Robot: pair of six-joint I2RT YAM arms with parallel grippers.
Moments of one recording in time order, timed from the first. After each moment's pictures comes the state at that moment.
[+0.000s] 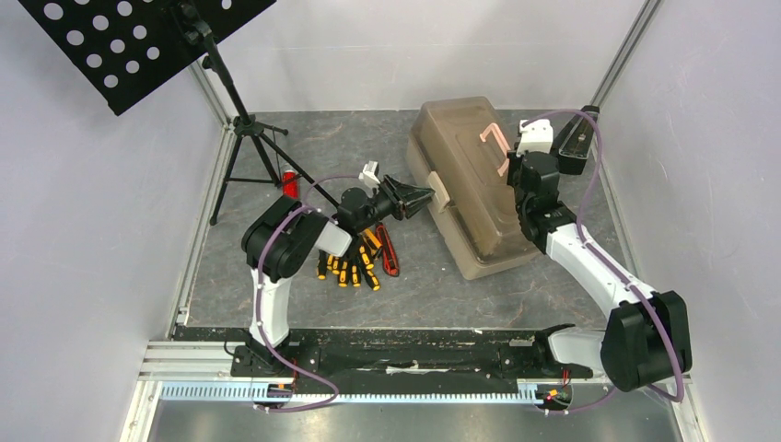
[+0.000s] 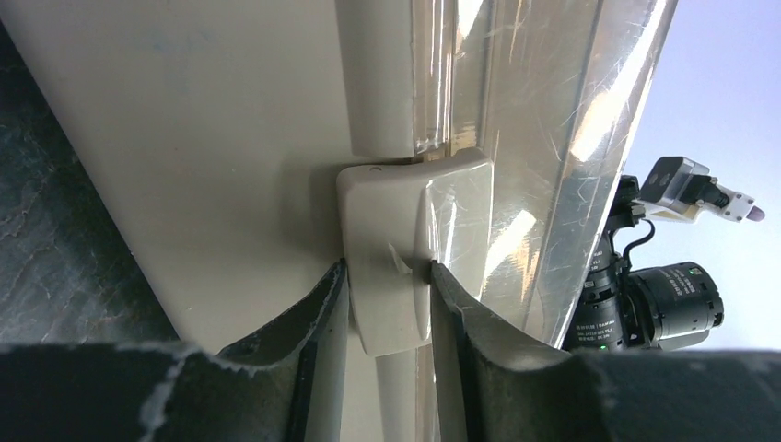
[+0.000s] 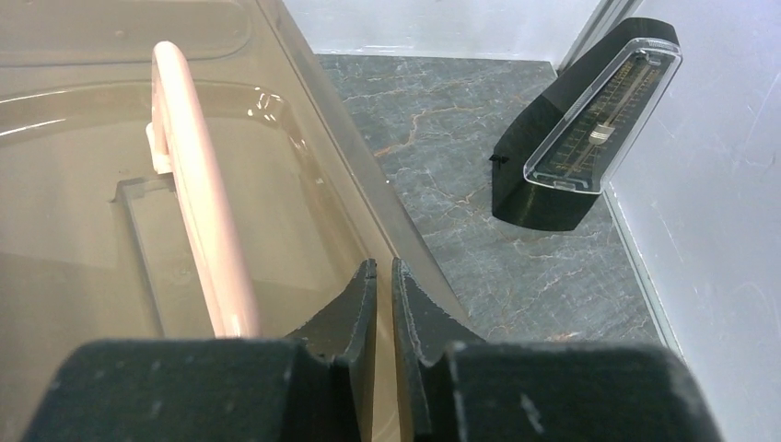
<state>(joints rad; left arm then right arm) -0.57 2.05 0.84 1.28 0.39 -1.54 0.28 1.26 0.82 0.19 0.41 -0.06</state>
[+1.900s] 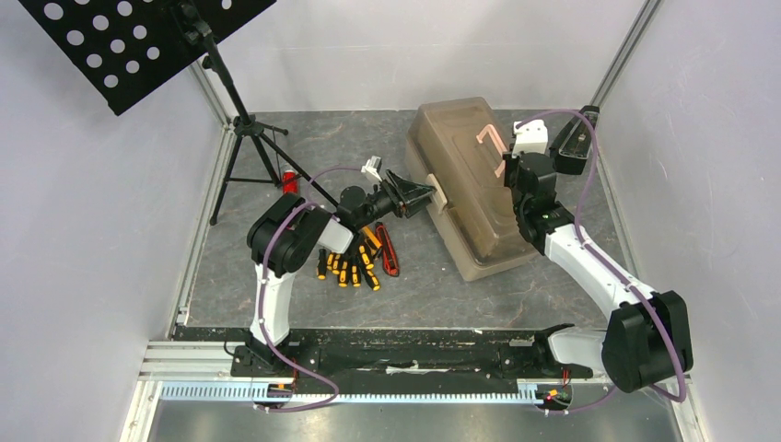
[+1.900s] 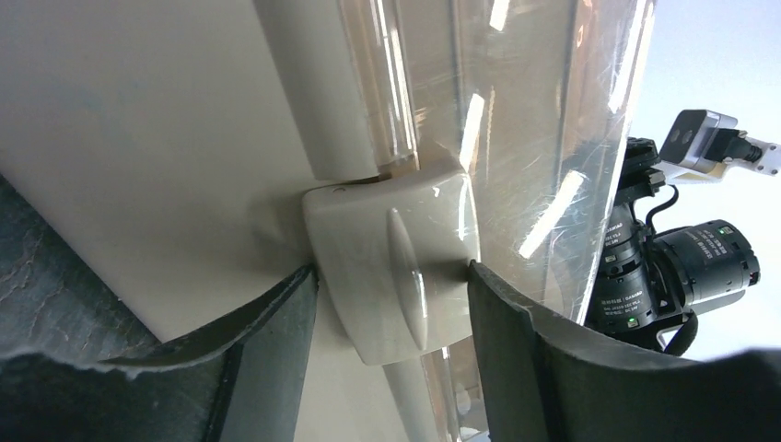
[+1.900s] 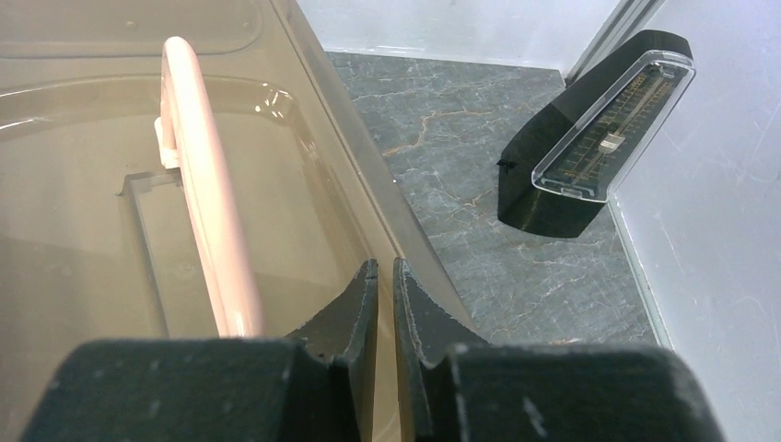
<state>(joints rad) -0.56 2.10 0.87 1.35 0.47 -1.44 0.30 1.26 0.82 0.18 0.40 -0.07</state>
